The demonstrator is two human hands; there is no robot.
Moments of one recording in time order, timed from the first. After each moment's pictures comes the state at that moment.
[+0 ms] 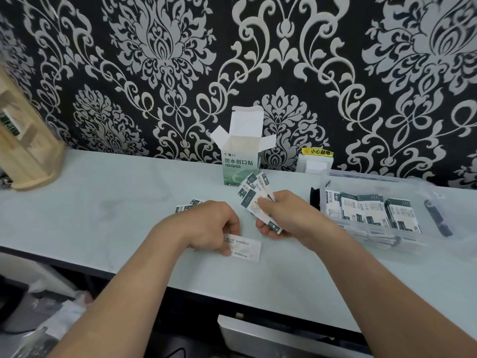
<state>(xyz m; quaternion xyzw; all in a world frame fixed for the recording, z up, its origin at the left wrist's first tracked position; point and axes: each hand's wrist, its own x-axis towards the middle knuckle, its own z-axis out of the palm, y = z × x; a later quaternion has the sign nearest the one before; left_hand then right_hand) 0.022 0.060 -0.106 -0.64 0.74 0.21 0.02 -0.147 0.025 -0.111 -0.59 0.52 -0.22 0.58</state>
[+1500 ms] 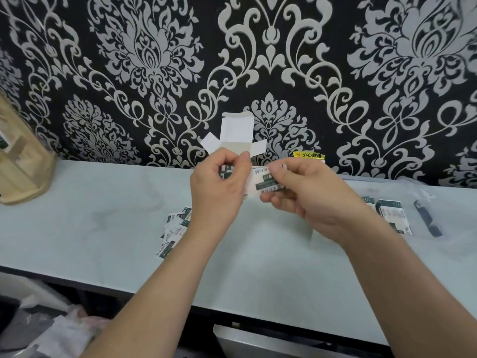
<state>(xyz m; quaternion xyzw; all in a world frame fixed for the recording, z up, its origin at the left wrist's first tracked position) -0.037 0.049 -0.078 -0.54 0.51 0.18 -0.64 -0.175 0.037 -0.058 -0.53 0.37 -0.41 0.65</state>
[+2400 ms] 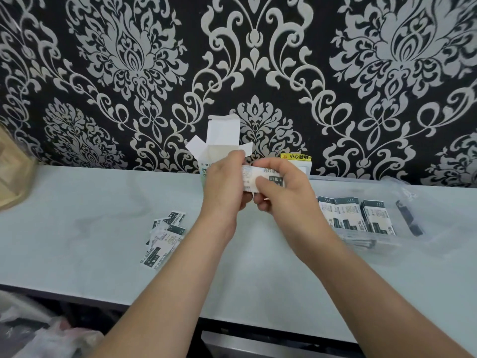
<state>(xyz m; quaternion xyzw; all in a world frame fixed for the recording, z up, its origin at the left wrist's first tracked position) -0.069 0.038 -0.063 -0.56 0.38 0.42 -0.61 -0.163 0.042 -0.080 -0.55 0.41 -0.52 0.51</state>
